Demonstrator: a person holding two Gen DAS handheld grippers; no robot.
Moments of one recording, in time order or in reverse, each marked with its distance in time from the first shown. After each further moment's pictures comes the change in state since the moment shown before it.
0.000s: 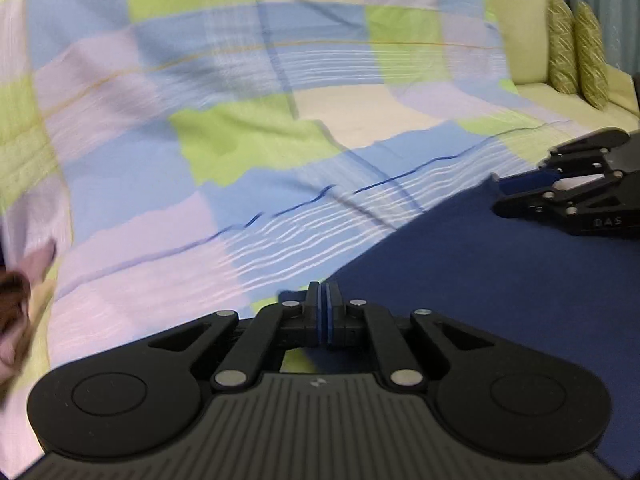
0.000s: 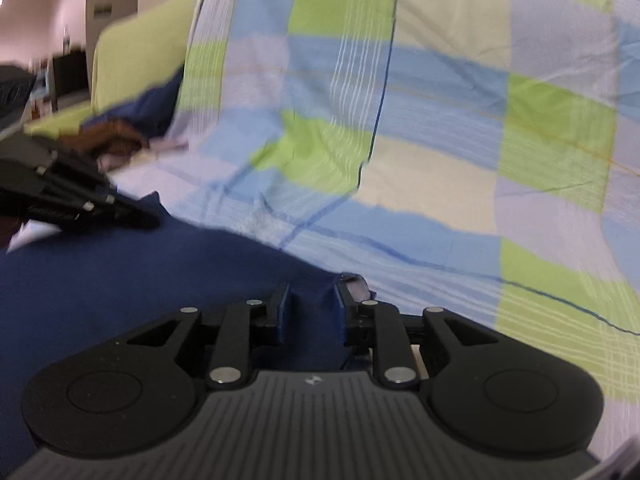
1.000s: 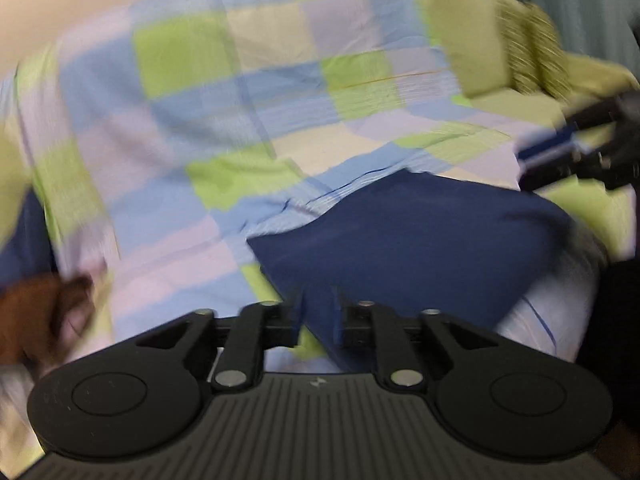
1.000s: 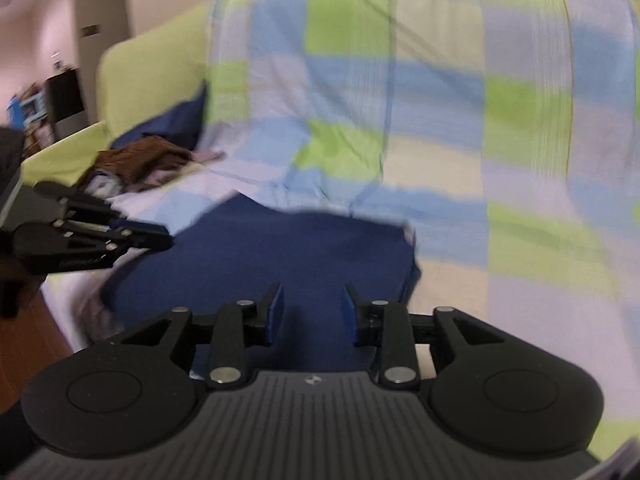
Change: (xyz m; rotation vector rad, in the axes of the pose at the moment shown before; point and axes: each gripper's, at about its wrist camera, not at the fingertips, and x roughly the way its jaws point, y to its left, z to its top) left arm -0.144 -0.099 -0.057 0.316 -0.133 0.061; right arm -0.159 0.073 -0.011 -0.017 -0.037 -0.029
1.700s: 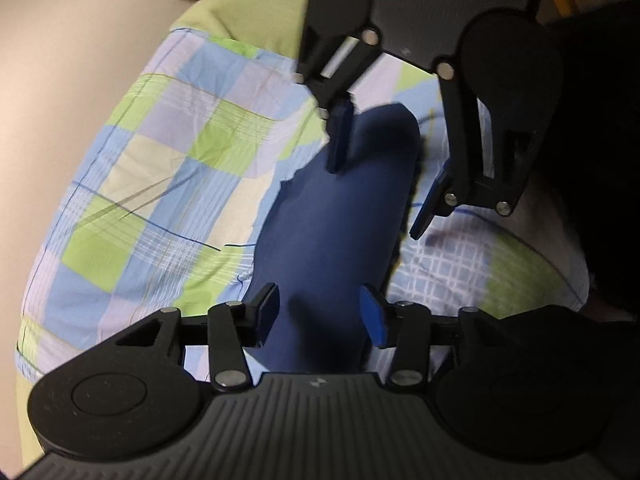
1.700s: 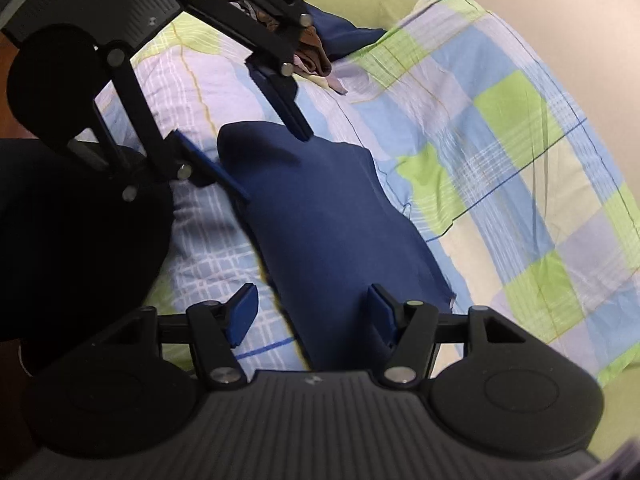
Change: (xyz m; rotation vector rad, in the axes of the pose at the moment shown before) left arm 0.009 -0.115 -0.020 0.715 -0.013 0.073; right arm 0.022 0.112 -0.029 -0.745 0.152 -0.084
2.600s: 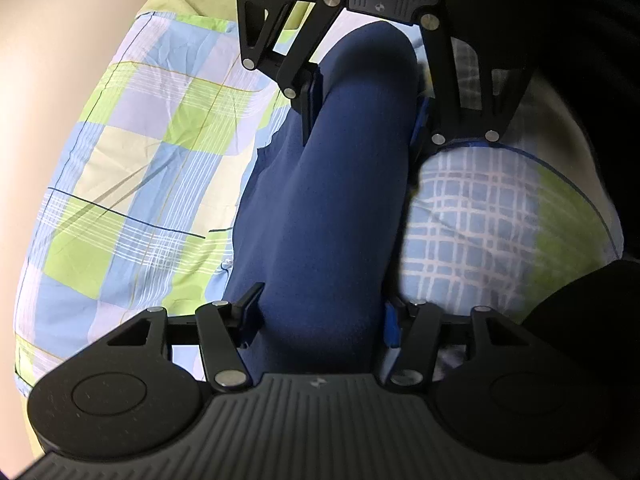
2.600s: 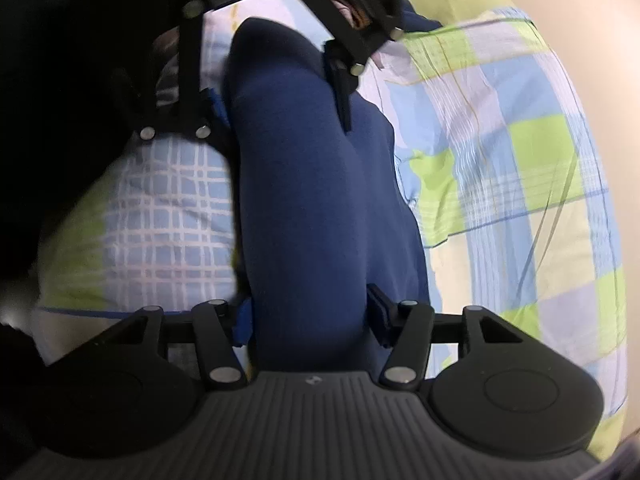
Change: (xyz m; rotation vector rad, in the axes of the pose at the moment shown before) left arm 0.072 -0.007 -0.030 0.079 0.061 0.014; right arm 0.050 0.013 -0.019 -0.327 0.087 -0.074
